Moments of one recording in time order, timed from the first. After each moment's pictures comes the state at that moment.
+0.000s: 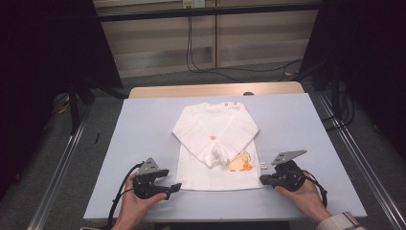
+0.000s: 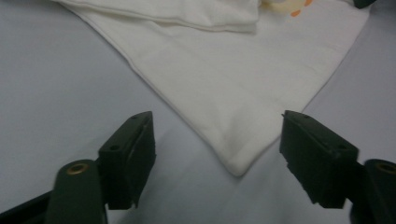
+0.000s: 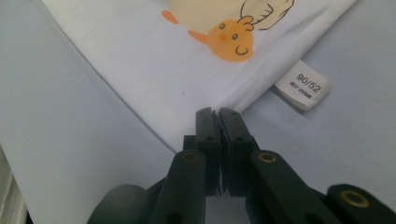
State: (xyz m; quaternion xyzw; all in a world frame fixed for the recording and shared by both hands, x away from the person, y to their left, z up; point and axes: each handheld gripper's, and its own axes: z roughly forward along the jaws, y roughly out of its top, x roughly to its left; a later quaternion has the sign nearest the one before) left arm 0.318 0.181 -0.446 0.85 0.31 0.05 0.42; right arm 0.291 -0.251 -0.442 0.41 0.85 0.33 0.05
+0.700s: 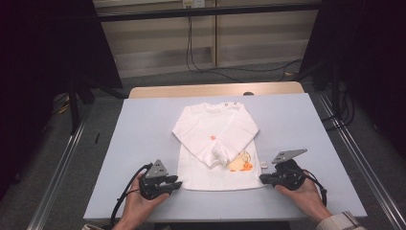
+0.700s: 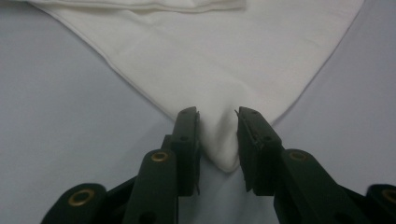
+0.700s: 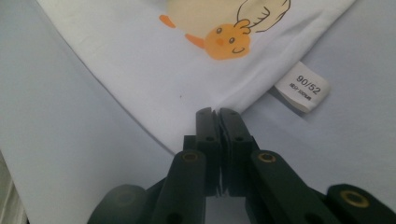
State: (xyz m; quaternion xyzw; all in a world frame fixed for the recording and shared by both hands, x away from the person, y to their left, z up) left arm 0.316 0.167 -0.447 0.88 0.28 0.07 0.38; right arm 0.294 -0.252 -0.442 0.42 0.84 0.34 0.05
